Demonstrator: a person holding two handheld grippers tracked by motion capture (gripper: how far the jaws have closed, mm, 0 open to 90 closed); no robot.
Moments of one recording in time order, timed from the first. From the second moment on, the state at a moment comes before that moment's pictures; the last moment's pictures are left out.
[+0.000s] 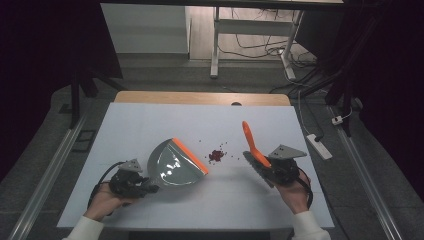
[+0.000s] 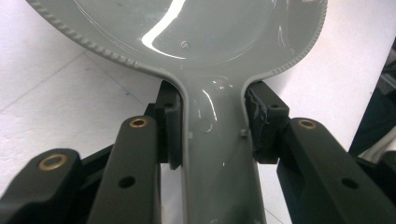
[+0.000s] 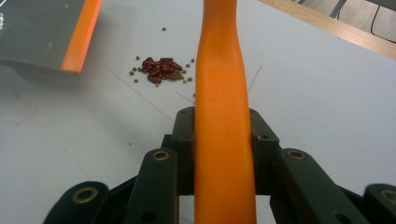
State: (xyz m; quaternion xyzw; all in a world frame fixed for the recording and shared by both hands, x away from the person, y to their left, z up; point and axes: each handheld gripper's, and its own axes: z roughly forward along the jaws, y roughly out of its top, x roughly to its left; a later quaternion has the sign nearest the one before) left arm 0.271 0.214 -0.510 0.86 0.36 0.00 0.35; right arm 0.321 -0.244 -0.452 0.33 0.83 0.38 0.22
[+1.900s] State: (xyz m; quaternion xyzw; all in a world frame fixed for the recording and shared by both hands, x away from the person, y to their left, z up) left arm 0.287 0.194 -0.518 0.88 0.35 -0.04 0.31; right arm 0.461 -0.167 -0.478 0.36 0.85 0.32 0.20
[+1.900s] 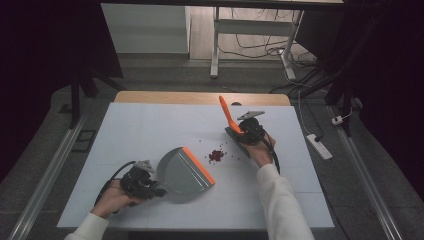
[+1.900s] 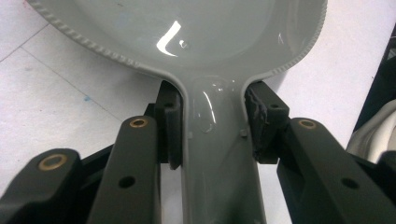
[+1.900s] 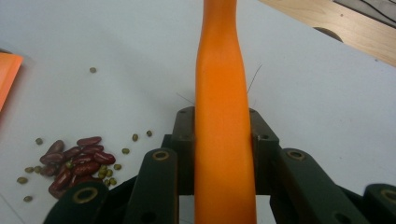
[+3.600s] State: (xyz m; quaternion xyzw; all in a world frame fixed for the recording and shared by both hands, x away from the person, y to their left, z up) left arm 0.290 0.193 -0.520 0.88 0.35 -0.05 0.31; right arm 0.420 -0.094 -0.490 0.26 0.90 0.32 0.17
